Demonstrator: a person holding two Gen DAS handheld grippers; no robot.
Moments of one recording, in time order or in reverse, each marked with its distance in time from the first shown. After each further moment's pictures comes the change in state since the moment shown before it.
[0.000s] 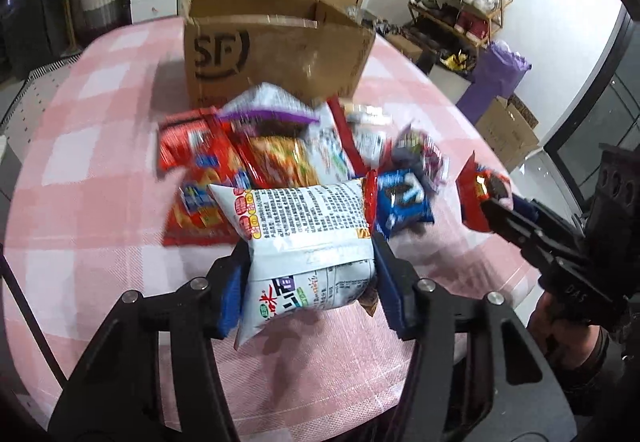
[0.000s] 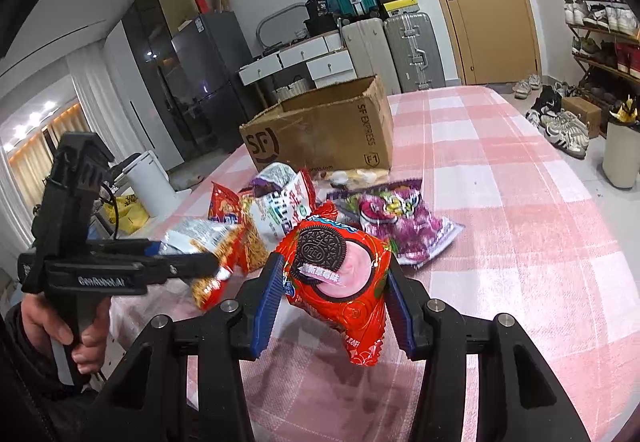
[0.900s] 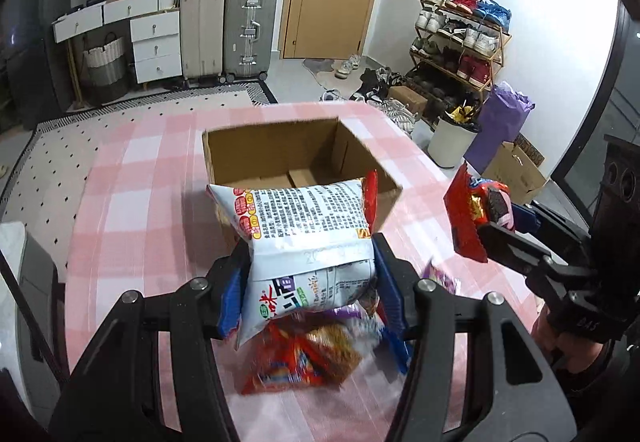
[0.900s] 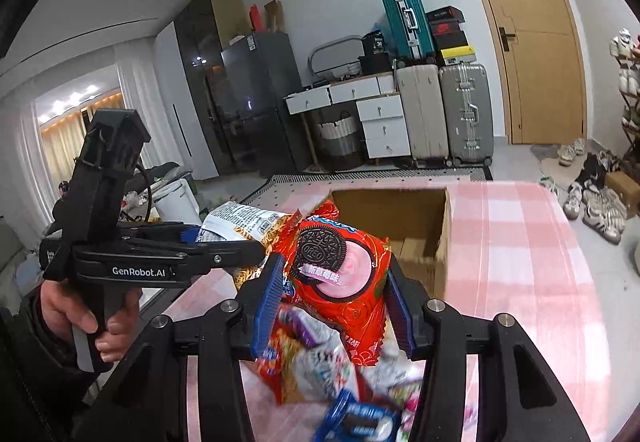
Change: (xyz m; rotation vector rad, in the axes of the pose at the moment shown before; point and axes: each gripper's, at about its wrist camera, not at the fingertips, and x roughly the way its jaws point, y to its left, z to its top) left arm -0.061 0.040 0.157 0.049 -0.154 0.027; right arm 0.026 0.048 0.144 -0.159 -0.119 0.128
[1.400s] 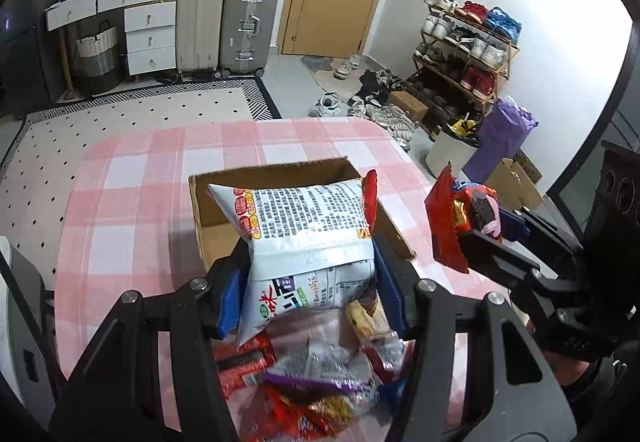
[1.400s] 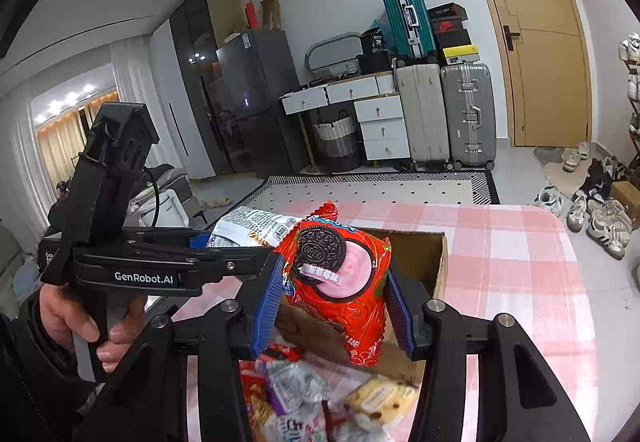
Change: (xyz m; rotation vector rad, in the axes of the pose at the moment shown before) left arm 0.050 0.037 0.103 -0.055 0.037 -0.028; right arm 0.053 -0.026 0.071 0.002 0.024 0.001
